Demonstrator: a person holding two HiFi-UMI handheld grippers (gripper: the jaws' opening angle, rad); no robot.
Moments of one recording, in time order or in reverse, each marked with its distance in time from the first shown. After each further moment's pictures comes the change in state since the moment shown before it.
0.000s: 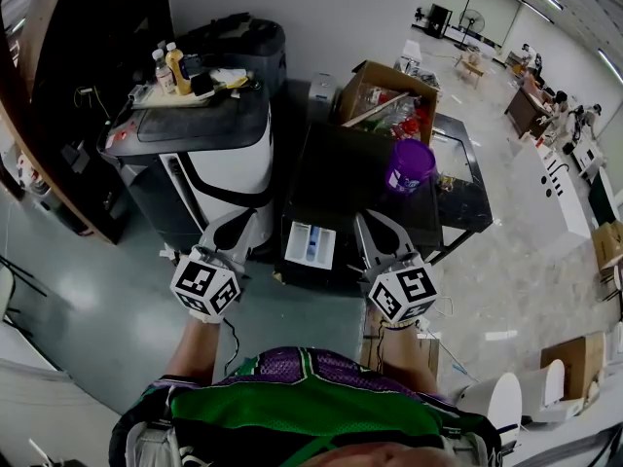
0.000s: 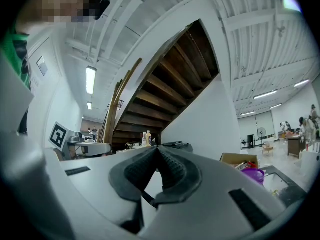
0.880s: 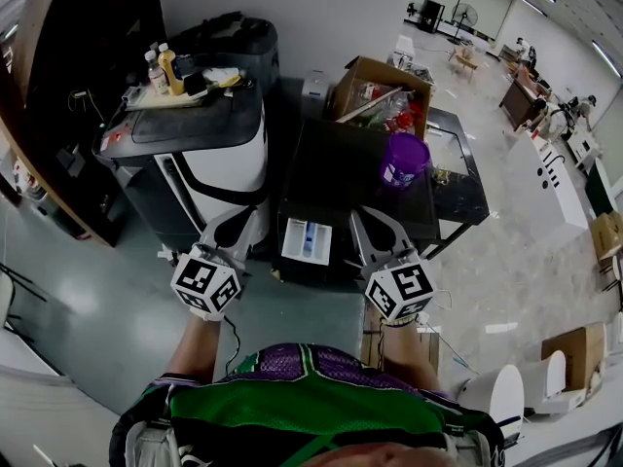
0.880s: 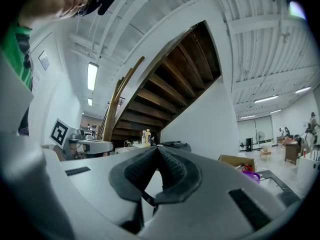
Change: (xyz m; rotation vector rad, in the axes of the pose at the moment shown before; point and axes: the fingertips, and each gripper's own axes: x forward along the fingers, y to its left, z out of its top) left arm 0.005 -0.010 0.001 -0.003 0.000 -0.028; right arm -0.006 0.005 0.004 -0.047 0.017 -0.010
